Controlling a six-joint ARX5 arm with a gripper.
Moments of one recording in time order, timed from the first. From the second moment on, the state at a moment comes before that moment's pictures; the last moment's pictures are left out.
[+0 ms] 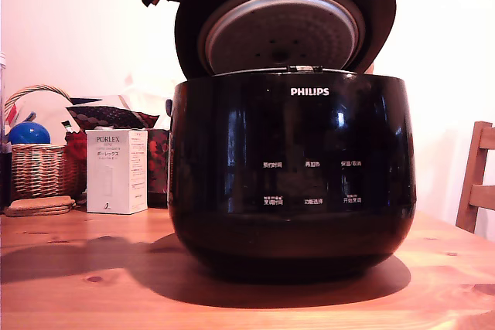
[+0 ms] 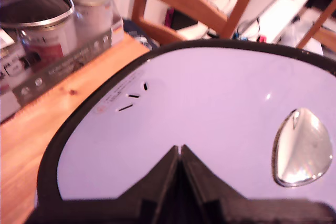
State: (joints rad) arm -0.57 1.54 1.40 -0.44 0.42 0.00
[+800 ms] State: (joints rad) arm -0.73 1.45 1.06 0.02 0.21 -0.10
